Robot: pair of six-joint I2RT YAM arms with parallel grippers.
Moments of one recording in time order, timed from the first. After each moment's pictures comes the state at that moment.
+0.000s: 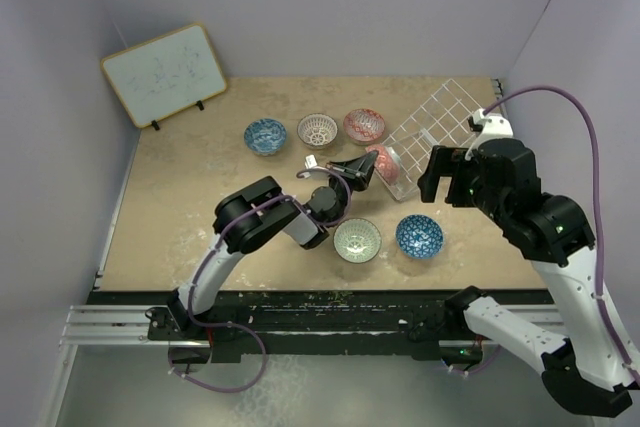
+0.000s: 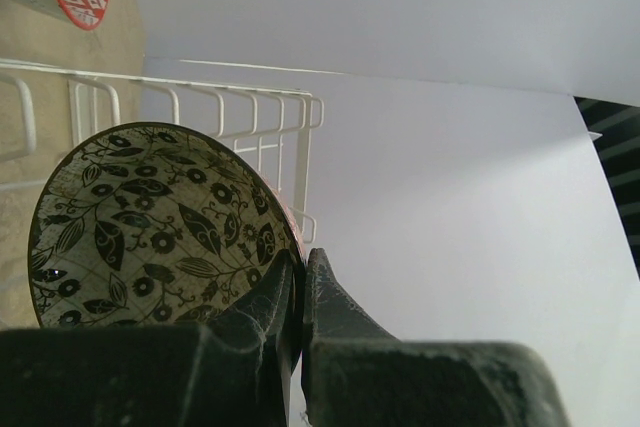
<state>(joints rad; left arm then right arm) -0.92 2.28 1.03 1.50 -0.49 -1.66 0.48 0.88 1.38 -1.12 0.26 0.37</state>
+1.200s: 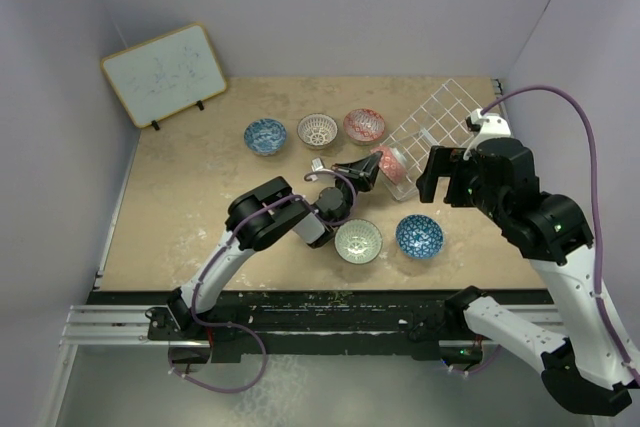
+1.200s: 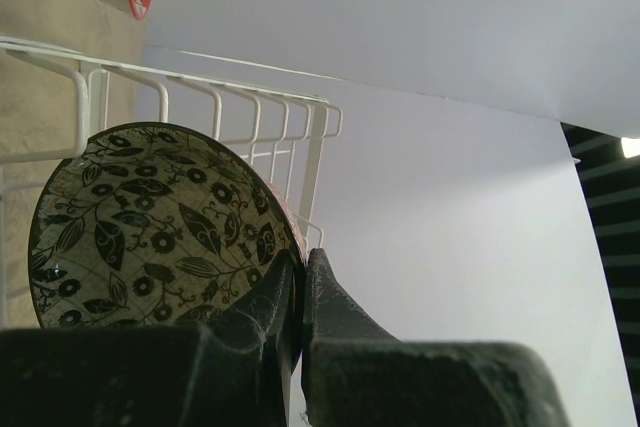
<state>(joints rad) -0.92 2.41 1.15 1.50 -0.50 -1.77 0.48 0.89 1.38 -1.12 0.24 0.37</state>
